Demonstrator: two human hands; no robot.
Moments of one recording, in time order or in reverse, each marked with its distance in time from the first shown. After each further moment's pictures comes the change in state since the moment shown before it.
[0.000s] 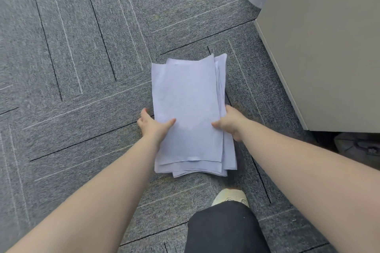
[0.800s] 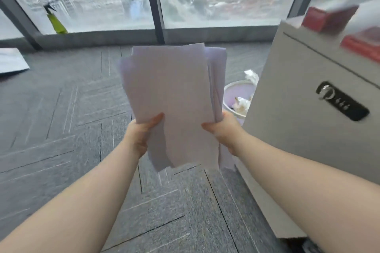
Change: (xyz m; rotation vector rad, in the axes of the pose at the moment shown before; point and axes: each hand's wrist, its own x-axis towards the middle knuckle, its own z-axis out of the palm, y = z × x) left_hand -0.155 0.316 -0.244 -0.804 -0.298 0.453; right_hand -0.271 -0.294 -0.107 0.164 0.209 -0.707
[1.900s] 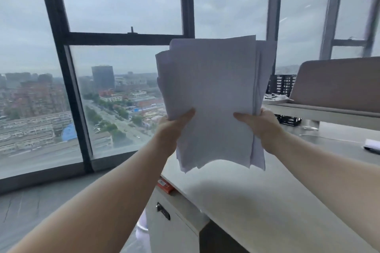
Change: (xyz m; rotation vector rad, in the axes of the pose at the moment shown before) left_hand -0.351 0.230 0.378 -0.034 -0.697 0.441; right_hand -0.325 -0.240 -0.405 0.219 0.727 -0.415
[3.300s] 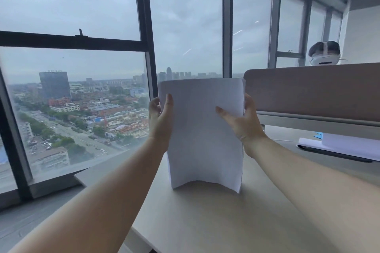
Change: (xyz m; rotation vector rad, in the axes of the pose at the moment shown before) left_hand 0.023 -0.024 0.131 0.087 0.026 0.266; right_hand 0.025 0.009 -0.089 0.059 0.147 -0.307
